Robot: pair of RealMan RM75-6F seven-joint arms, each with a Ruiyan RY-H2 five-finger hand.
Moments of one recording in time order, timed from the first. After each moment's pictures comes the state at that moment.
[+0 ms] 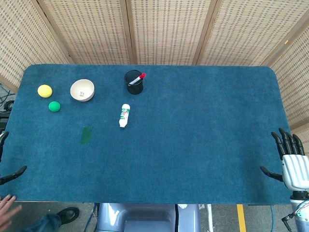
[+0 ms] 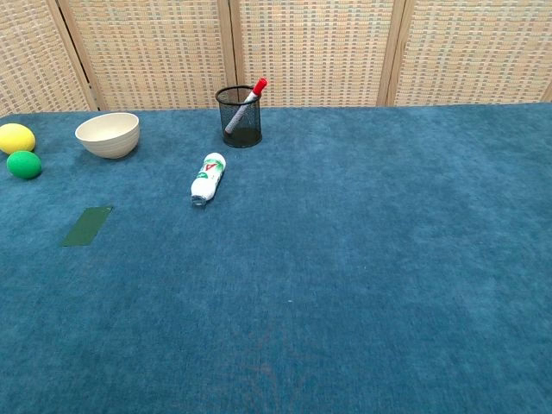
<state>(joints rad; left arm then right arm) -0.03 -1.15 -0.06 -1.56 1.52 1.63 -0.03 0.09 -1.13 0.10 -1.55 -1.51 1.52 0.02</state>
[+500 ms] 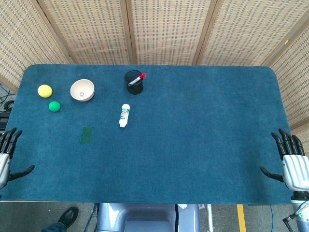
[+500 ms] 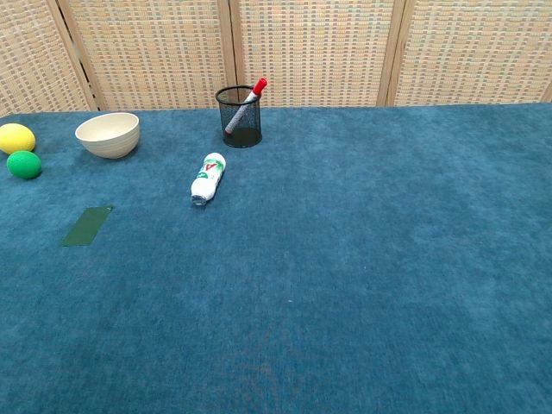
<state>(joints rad) -0.10 -1.14 -0.06 -1.57 1.50 1.47 -0.04 0.09 -1.12 0.10 -1.57 -1.50 1.50 0.05</state>
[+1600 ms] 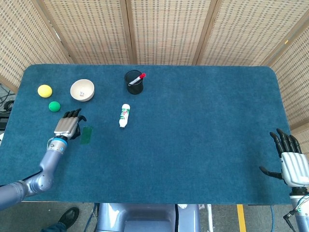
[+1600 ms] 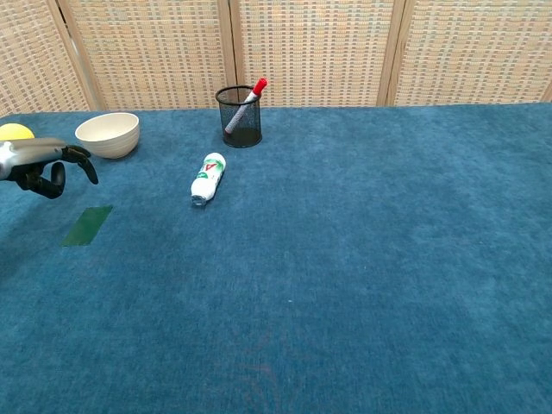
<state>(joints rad) -0.74 -1.46 -0.18 -1.29 0.67 0.77 0.43 0.12 -1.12 0.10 -1.54 -1.44 1.42 0.09</state>
